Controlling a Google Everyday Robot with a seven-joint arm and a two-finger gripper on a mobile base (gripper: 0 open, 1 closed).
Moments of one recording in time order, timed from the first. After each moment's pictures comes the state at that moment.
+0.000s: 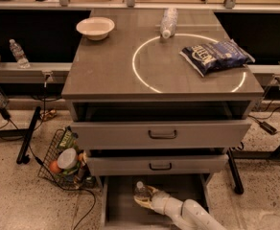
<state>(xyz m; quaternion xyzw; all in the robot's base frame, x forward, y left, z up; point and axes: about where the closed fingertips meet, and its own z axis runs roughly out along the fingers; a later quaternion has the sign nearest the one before) 0.540 -0.022 0.214 -0.39 0.68 0.28 0.55</state>
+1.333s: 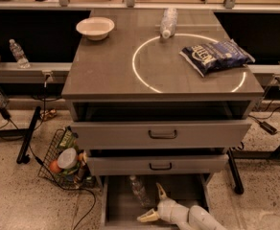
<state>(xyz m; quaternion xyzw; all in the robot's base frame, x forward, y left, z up) 0.512 -0.048 0.187 -0.38 0.71 0.29 0.52</state>
